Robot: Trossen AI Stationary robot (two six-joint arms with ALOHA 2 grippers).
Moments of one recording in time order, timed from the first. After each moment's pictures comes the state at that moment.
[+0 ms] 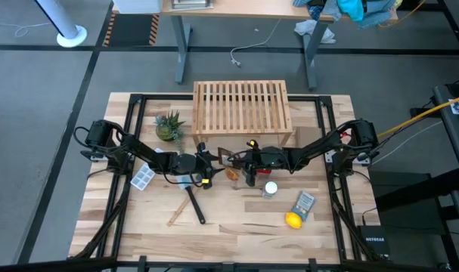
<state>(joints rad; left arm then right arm) -0.12 1.73 0.53 0.86 -0.37 -0.04 0.05 1.73 0.59 0.77 0.10 0.12</state>
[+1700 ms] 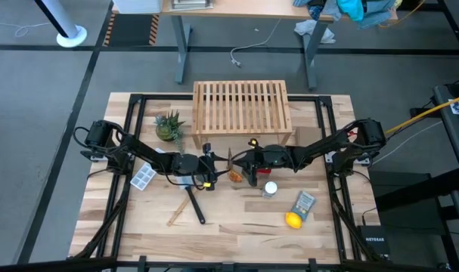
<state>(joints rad) -0.14 1.73 0.60 0.84 -0.35 0.16 0.05 1.64 0.59 0.72 0.08 0.04</state>
